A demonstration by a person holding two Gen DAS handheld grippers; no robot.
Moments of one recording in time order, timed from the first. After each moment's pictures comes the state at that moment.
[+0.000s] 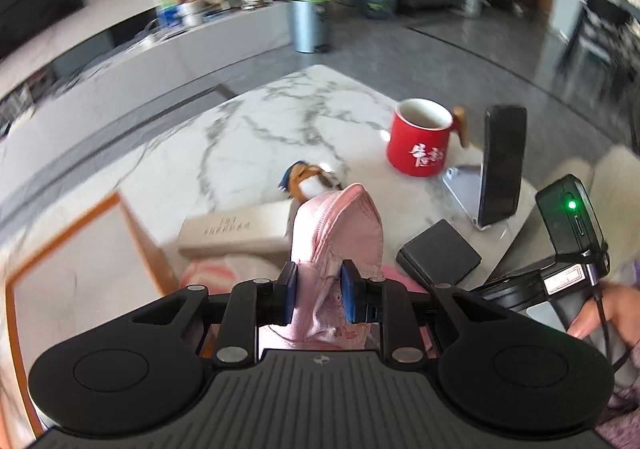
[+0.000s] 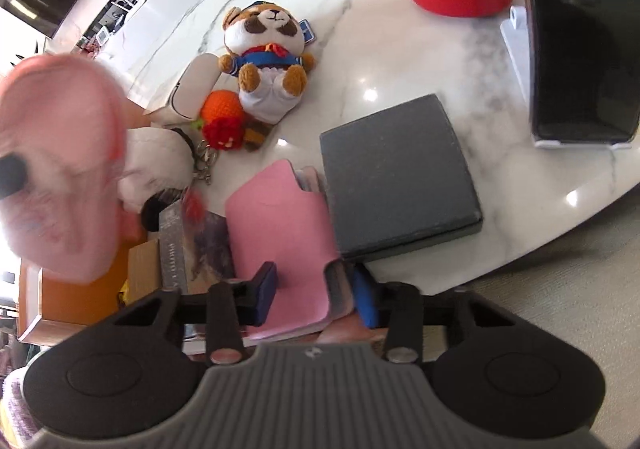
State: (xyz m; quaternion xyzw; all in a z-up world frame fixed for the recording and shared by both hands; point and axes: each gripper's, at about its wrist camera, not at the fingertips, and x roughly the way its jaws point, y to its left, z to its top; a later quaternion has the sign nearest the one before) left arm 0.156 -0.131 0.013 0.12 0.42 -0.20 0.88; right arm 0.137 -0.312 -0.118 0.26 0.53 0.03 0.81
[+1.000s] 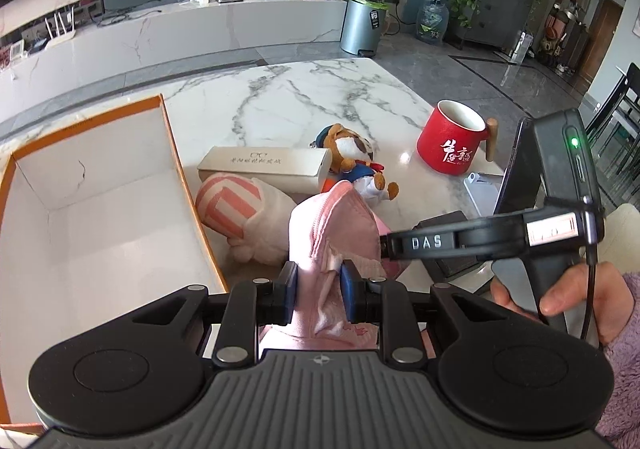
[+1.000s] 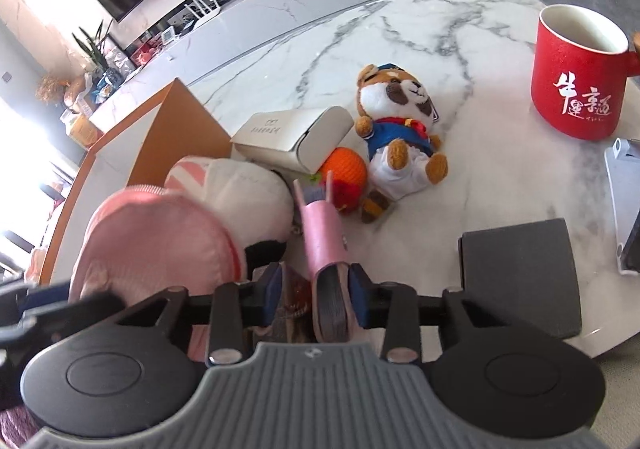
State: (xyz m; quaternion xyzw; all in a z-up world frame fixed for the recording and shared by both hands) left arm 0.123 -0.082 -0.017 0.01 0.43 -0.16 0.89; right arm 0.170 -0.257 -0.080 0.20 0.46 0.10 0.86
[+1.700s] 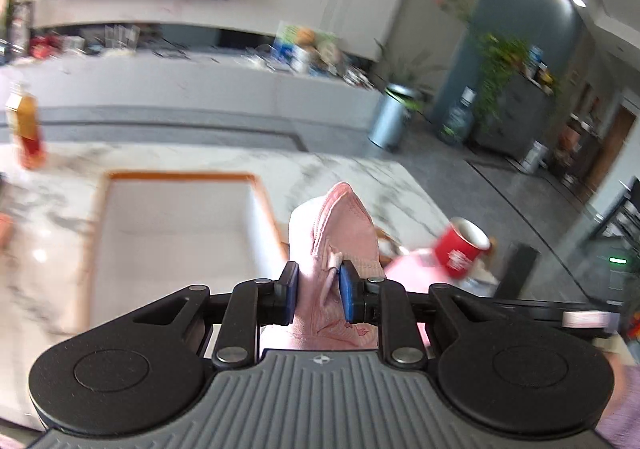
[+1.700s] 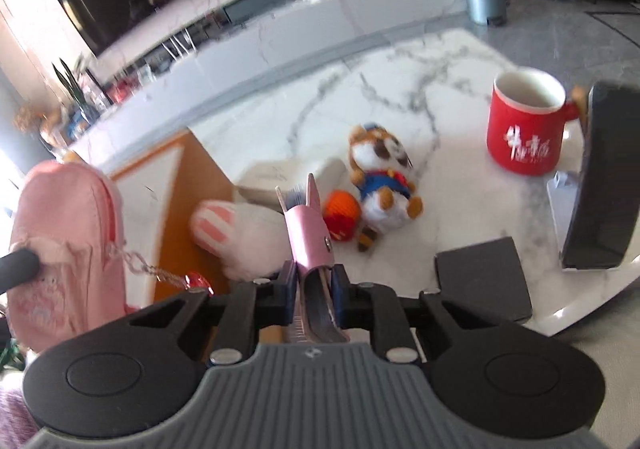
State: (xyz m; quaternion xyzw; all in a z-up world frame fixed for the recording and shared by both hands) left arm 0.079 0.025 0.060 -0.10 0.33 -0.10 0.93; right arm 0.109 -0.232 0.003 0.18 0.38 0.04 0.90
